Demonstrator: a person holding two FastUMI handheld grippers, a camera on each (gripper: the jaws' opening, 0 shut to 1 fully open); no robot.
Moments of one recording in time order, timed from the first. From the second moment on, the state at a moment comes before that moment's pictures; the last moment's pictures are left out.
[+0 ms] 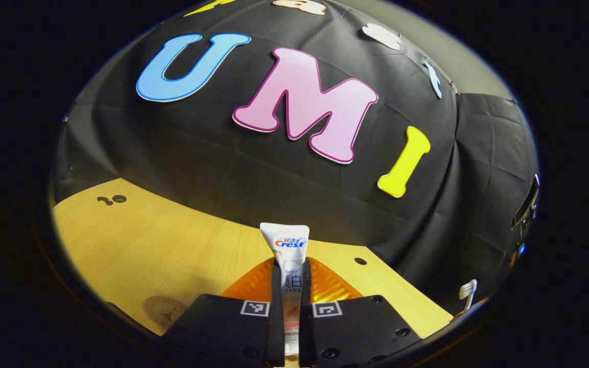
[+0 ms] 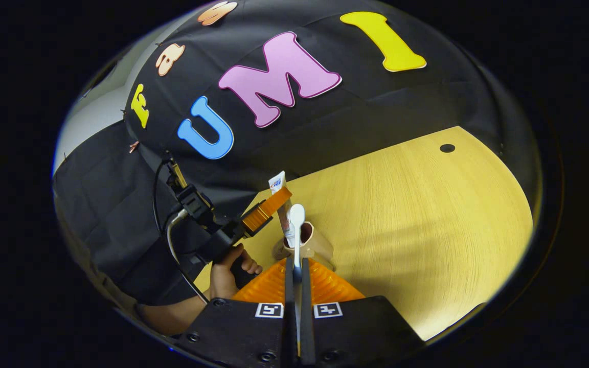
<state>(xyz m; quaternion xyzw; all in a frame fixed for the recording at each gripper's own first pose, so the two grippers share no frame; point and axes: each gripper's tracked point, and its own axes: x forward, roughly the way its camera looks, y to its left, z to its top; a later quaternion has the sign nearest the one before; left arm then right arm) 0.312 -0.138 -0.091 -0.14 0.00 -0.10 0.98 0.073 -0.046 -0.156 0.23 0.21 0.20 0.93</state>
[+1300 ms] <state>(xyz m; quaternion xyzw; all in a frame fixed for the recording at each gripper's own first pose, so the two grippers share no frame) 0.274 -0.147 -0.140 -0.12 0.07 -0.12 0.98 0.084 -0.045 -0.147 0.28 0.18 0.22 0.92</state>
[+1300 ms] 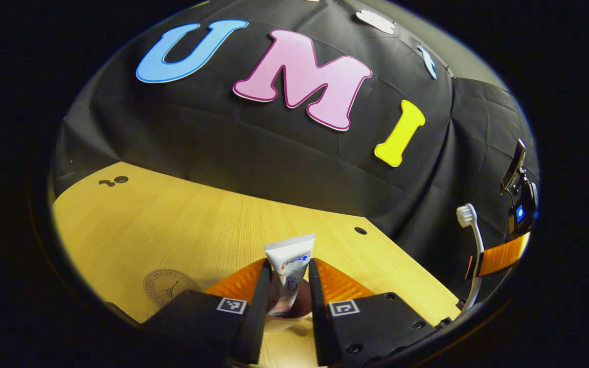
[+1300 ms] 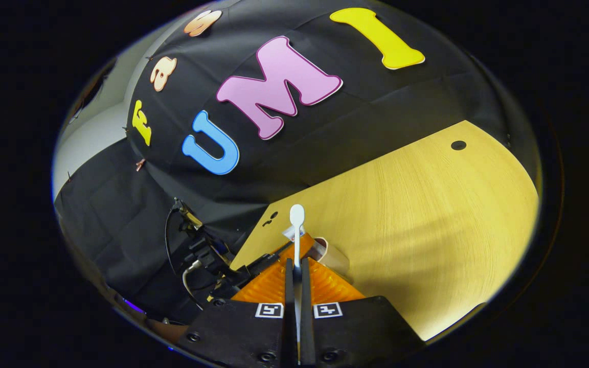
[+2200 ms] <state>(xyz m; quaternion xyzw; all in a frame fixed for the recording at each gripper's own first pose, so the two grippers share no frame) 0.143 -0.078 -0.123 -0.13 0.10 -0.10 0.98 0.121 0.029 -0.119 0.25 0.10 0.32 0.91</state>
